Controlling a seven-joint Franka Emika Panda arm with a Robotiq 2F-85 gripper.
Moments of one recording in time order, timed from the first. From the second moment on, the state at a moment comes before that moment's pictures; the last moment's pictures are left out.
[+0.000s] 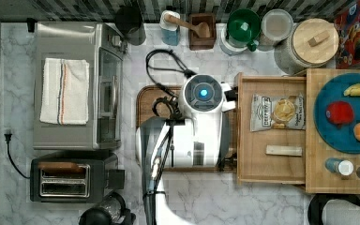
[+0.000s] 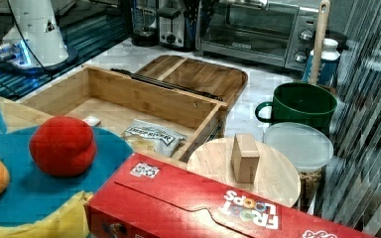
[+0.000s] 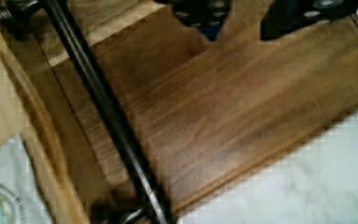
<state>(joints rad) -0.03 0.05 0.05 -2.18 0.03 0.59 -0.30</state>
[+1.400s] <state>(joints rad) -0.03 0.10 -0.02 -2.45 -0.29 0.96 -0.62</state>
